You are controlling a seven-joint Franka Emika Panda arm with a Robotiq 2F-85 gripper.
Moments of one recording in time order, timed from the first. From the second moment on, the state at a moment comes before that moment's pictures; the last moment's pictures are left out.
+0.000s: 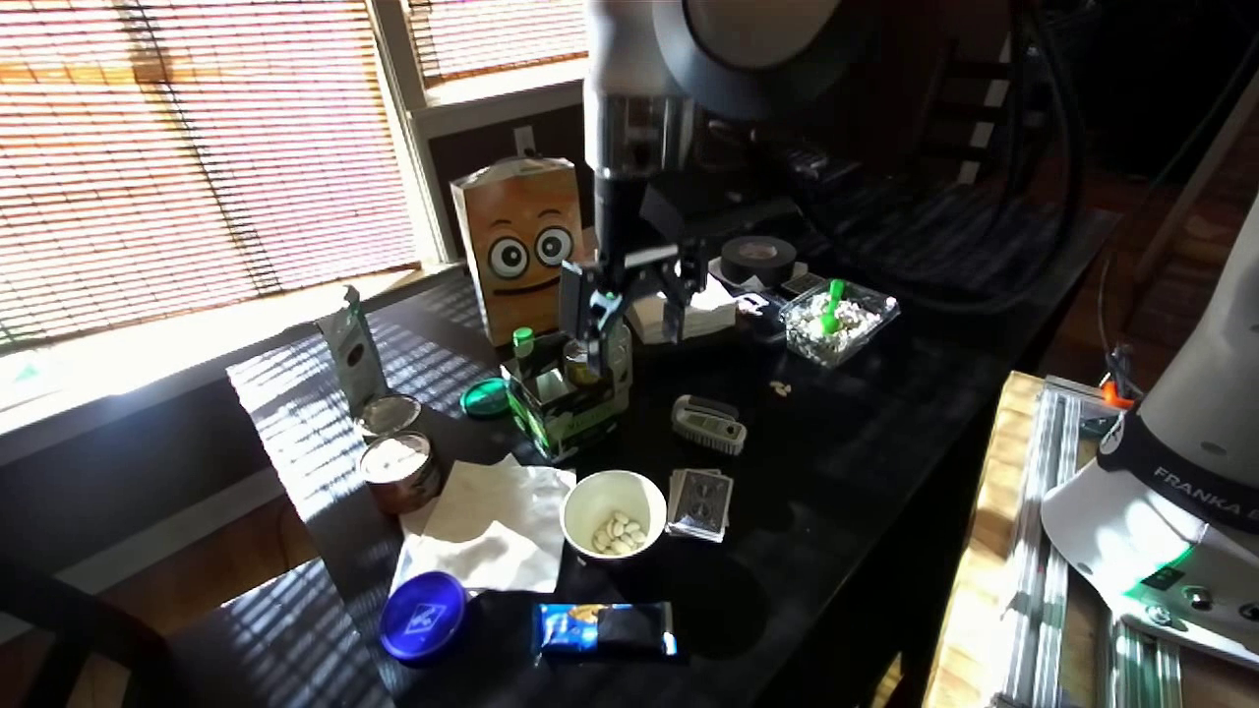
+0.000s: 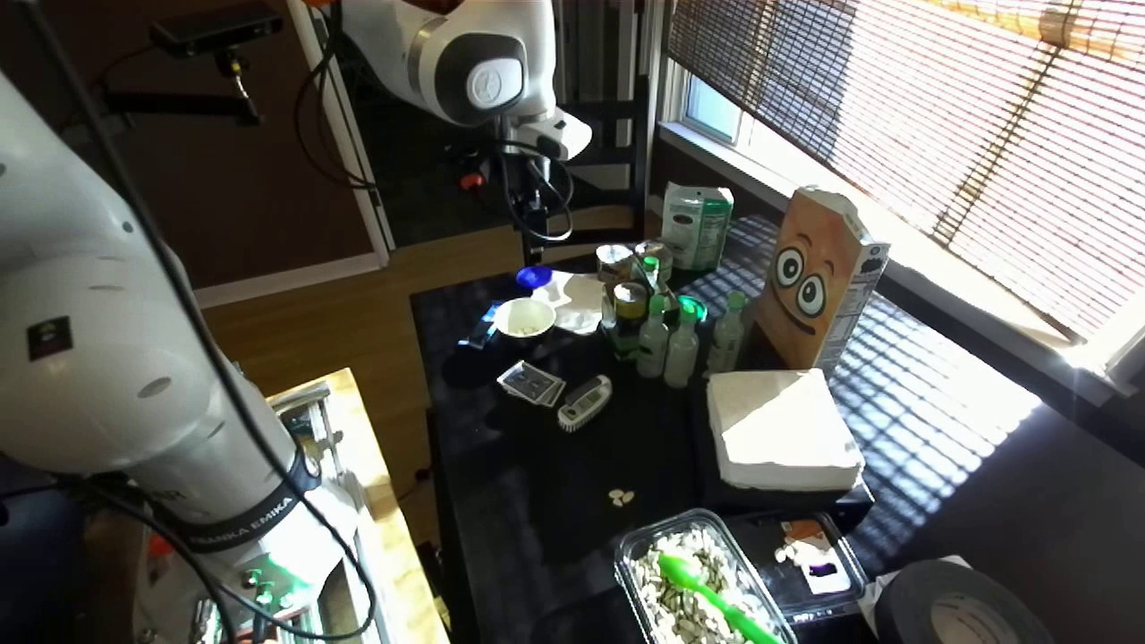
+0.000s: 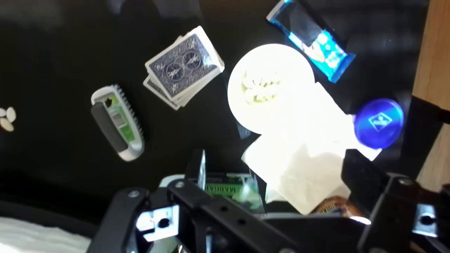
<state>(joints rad) 0.13 -0.10 0.25 -2.50 0.15 2.45 0.50</state>
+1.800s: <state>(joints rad) 0.23 0.47 0.17 -2.57 0.13 3.25 0.39</state>
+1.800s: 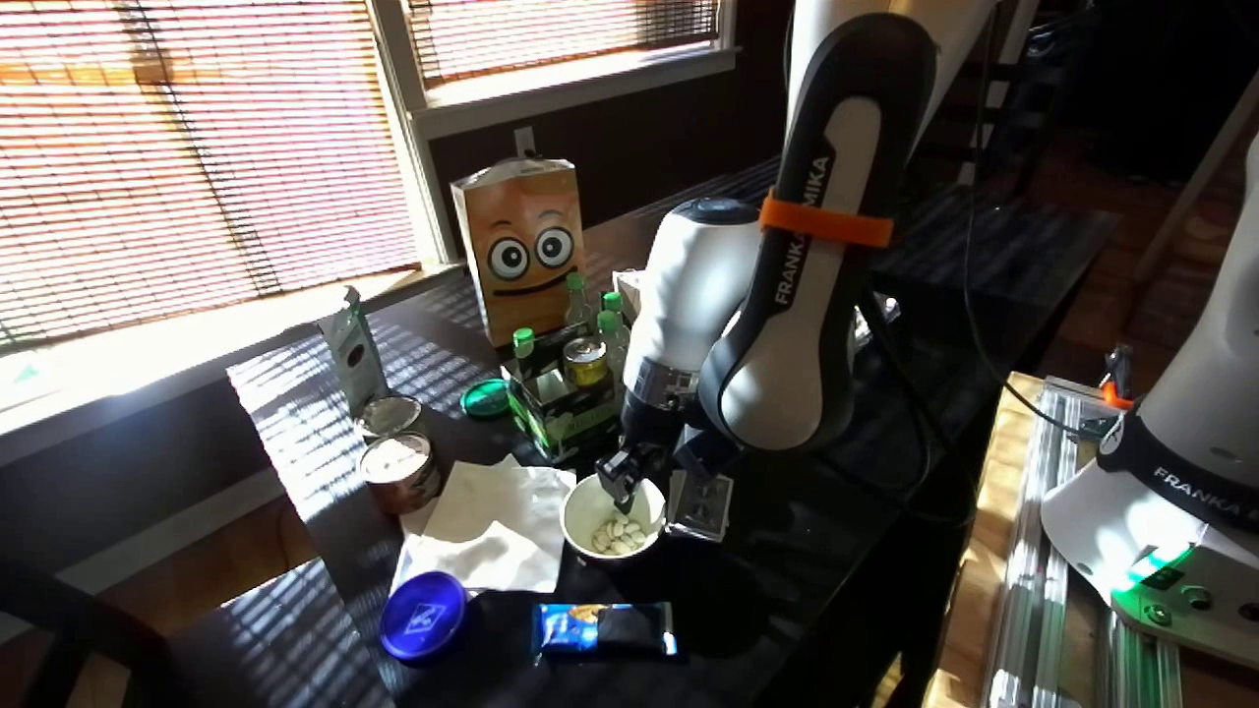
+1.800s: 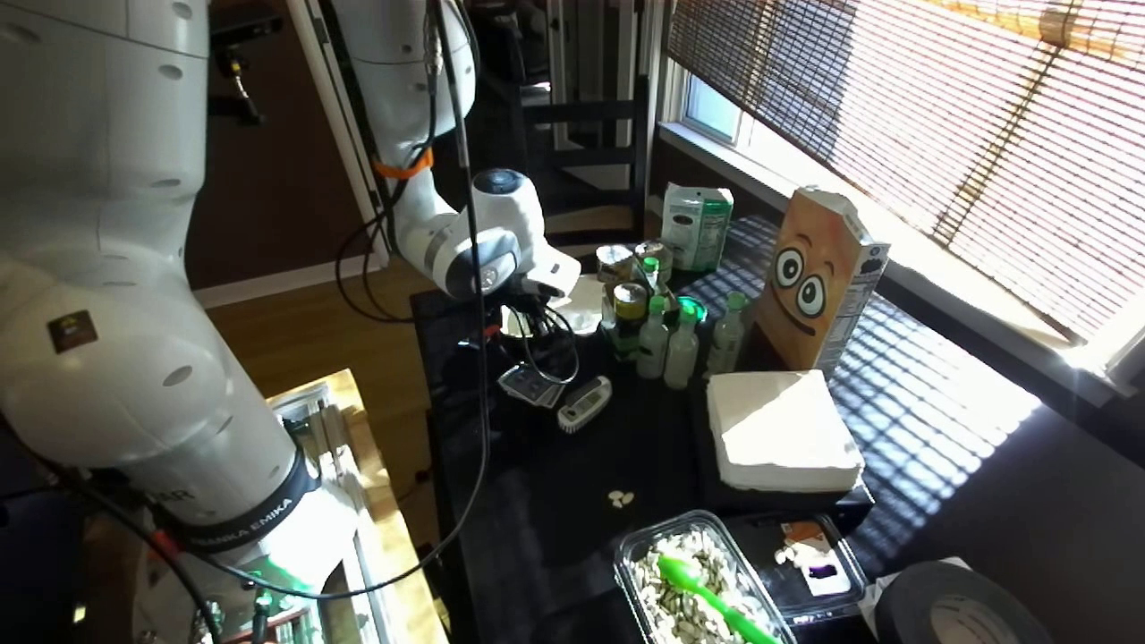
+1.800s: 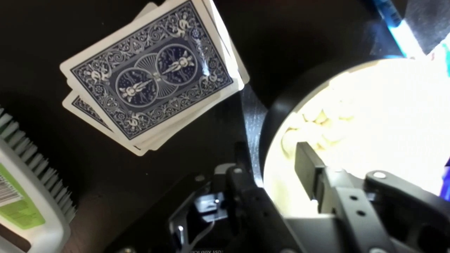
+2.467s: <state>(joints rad) 0.29 0.44 0.13 -2.56 0.13 3.24 0.34</state>
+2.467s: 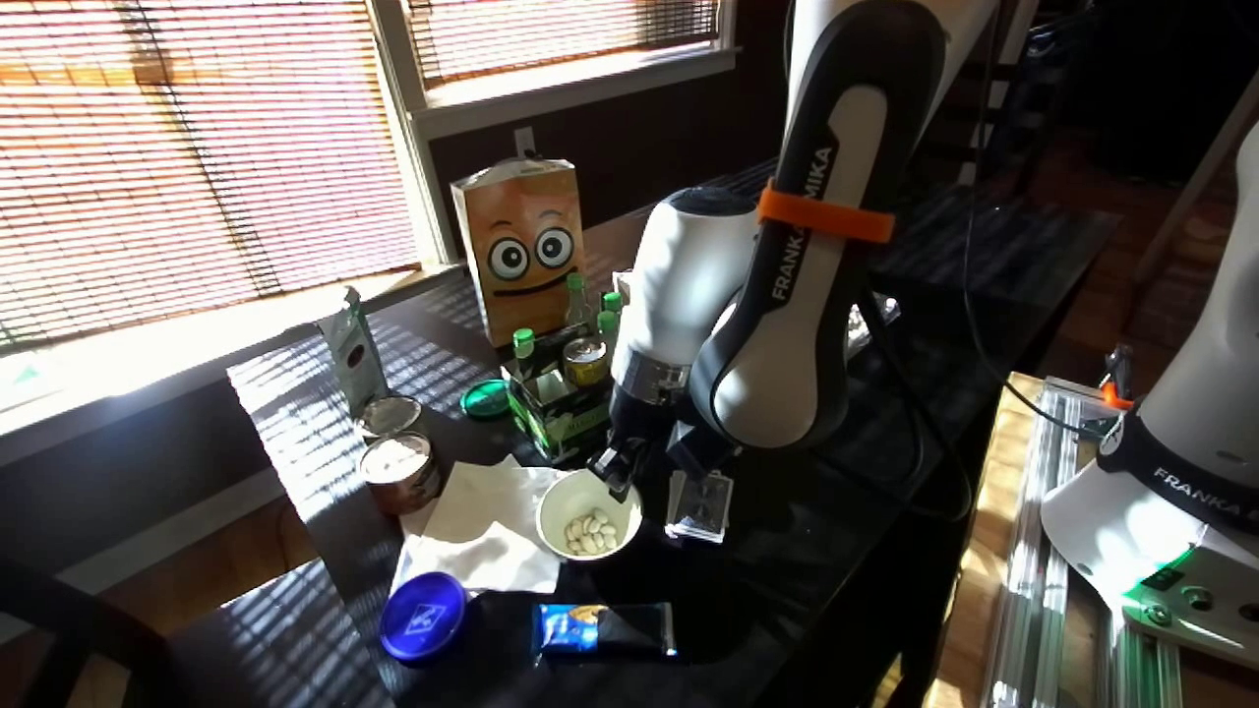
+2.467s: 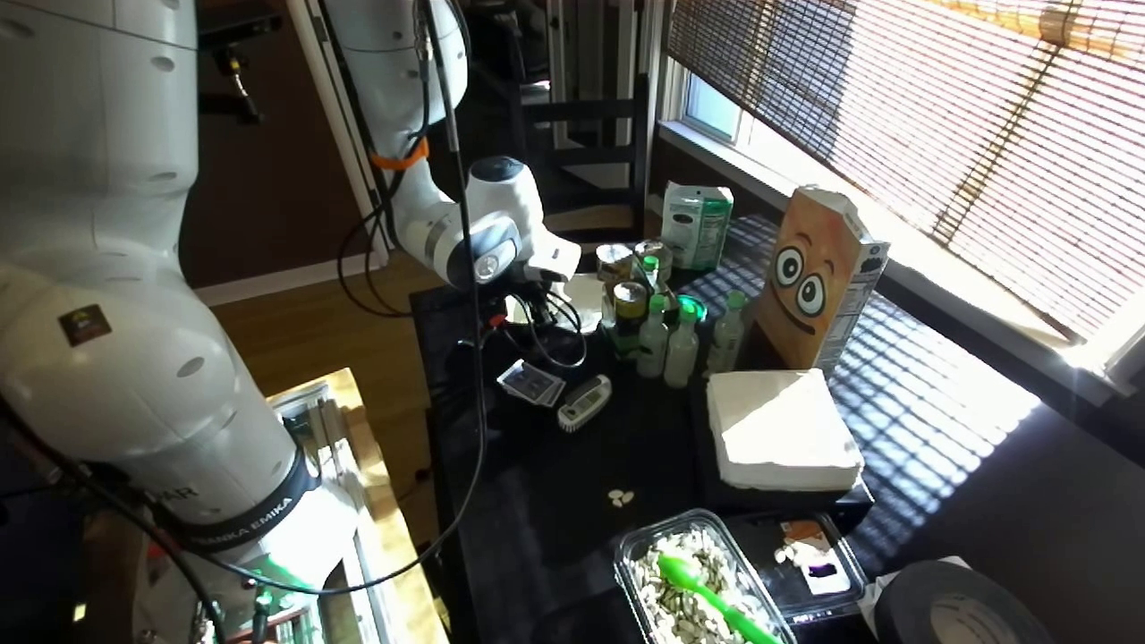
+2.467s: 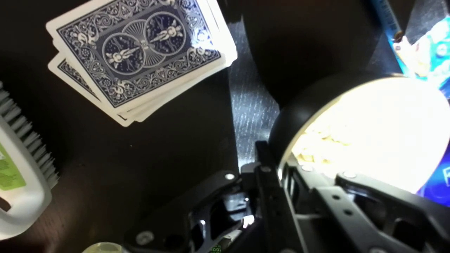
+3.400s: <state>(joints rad) 0.43 0.12 -0.12 -2.76 0.14 3.11 0.54</state>
